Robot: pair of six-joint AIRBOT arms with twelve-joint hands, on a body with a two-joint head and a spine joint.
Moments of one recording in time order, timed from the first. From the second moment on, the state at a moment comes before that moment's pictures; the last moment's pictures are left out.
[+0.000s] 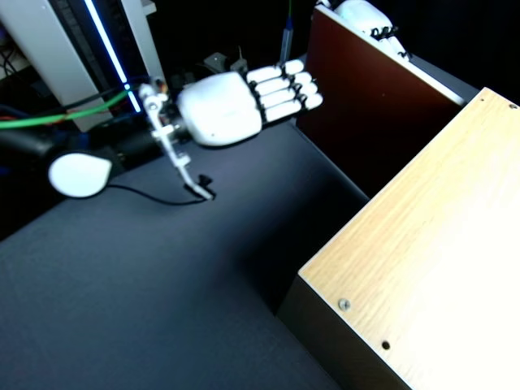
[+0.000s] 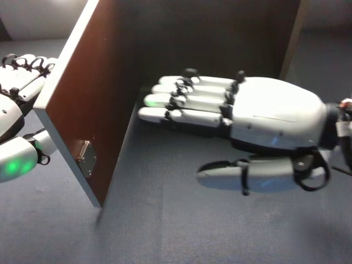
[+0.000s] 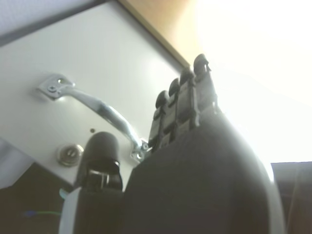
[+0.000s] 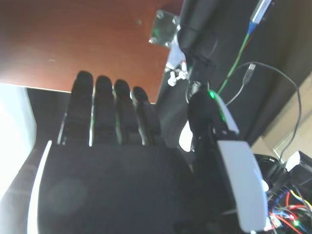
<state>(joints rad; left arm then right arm) 1.08 -0.80 0.96 -0.30 -1.21 0.96 -0.56 -1.15 1.17 -0.59 0.90 -0.42</state>
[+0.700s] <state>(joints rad) 1.14 -0.77 0.92 -0.30 -1.36 0.93 -0.82 -0.88 1.11 -0.11 1.16 -0.56</state>
